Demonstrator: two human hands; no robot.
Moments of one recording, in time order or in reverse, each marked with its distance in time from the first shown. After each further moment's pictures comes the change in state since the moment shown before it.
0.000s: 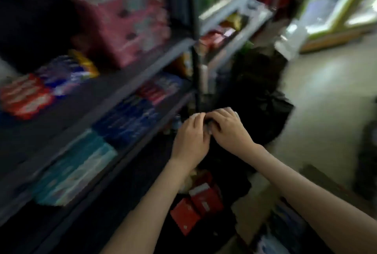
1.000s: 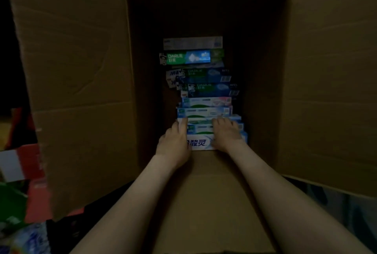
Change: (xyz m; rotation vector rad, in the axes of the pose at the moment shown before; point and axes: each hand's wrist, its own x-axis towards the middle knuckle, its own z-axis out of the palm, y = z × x) left_hand -0.253 0.070 0.670 0.379 -1.397 0.250; right_hand -0.610 0.407 0.357 0.078 -0.899 1.245
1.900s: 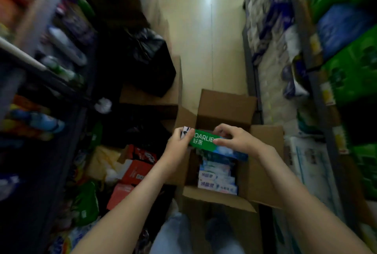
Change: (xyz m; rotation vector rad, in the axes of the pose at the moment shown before) left_hand -0.371 0.001 -0.250 -1.348 0.580 0.159; right_hand -0.413 -0.103 -0.335 0.458 0.235 -0.447
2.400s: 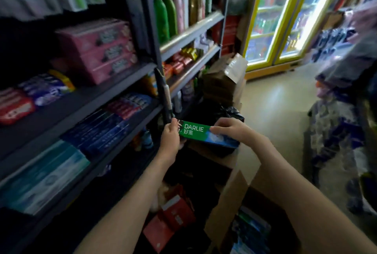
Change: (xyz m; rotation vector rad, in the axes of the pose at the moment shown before) left_hand -0.154 0.119 -0.238 -0.466 0.657 0.233; right_hand -0.014 -0.338 0.030 -0.240 0.015 -0.439
